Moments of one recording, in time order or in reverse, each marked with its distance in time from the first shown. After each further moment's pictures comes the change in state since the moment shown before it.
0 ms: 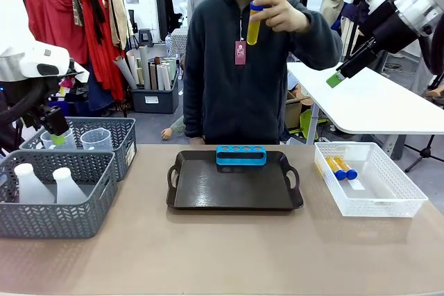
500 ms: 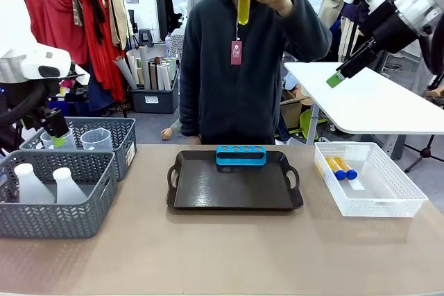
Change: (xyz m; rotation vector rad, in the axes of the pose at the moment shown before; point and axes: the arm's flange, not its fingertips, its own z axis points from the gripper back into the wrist) left arm -0.001 0.009 -0.015 -0.009 0.041 0.018; right arm 0.000 0.000 0.000 0.000 0.000 0.000
